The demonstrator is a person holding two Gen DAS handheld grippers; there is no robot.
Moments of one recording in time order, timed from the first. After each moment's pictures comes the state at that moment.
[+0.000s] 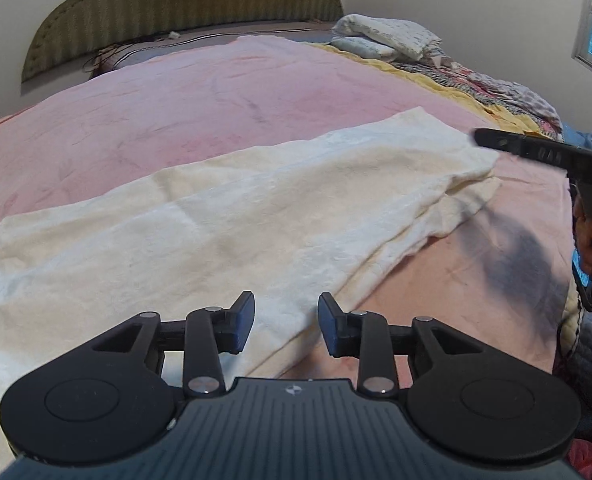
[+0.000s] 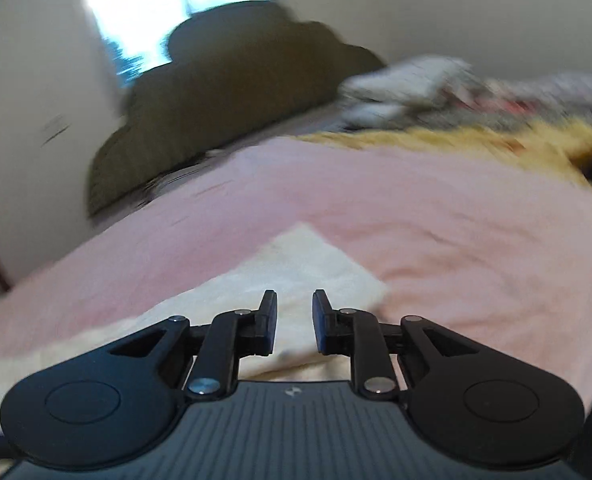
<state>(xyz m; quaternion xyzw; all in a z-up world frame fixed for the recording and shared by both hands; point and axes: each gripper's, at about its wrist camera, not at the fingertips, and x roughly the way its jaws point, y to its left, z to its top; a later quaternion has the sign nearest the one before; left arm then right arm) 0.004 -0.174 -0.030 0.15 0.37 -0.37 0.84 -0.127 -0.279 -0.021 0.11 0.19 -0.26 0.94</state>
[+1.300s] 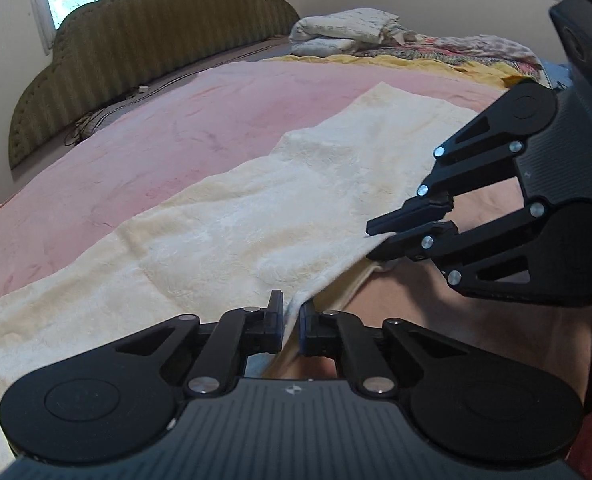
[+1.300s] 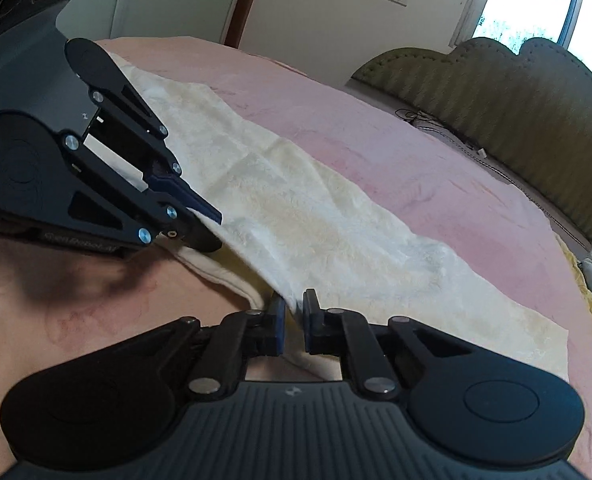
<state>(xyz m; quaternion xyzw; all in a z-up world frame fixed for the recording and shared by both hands) -0.032 -0.210 -0.052 0.26 0.29 -0.38 0.84 -0.063 -0.171 -0.059 -0.17 0.34 0.01 0.92</state>
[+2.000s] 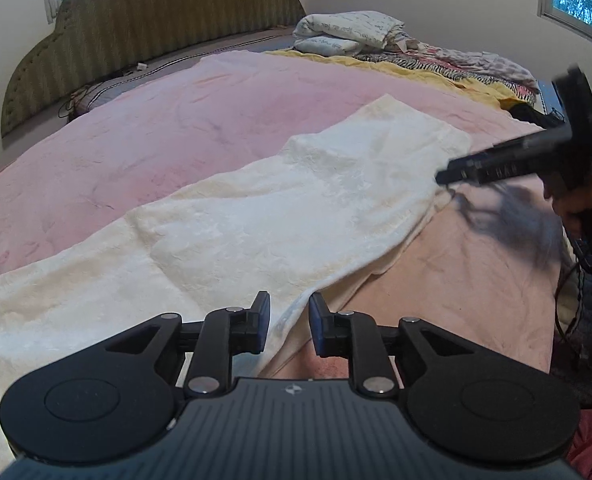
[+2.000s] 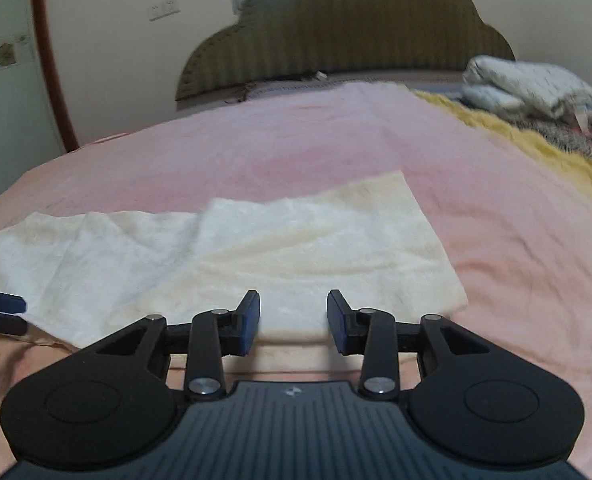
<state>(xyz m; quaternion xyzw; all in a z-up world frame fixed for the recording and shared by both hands) -0.019 -0.193 -0.025 0.21 0.33 -0.39 0.84 -0.123 -0.327 -0.056 0.12 0.33 -0.18 0.92</state>
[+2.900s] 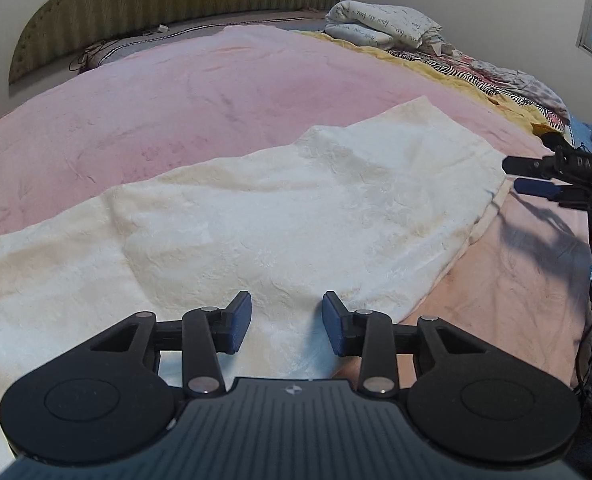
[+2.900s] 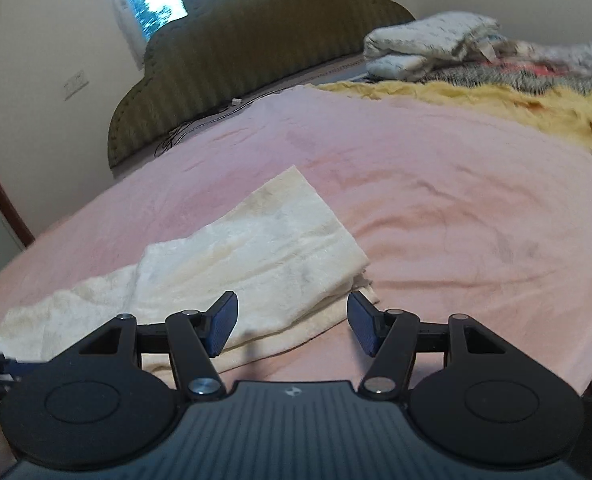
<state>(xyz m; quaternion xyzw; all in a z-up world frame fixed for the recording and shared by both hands) 0.022 -0.228 -0.049 0.15 0.38 -0.36 0.84 -0.185 -0.374 -0.057 0.32 0.20 -0.26 0.89</state>
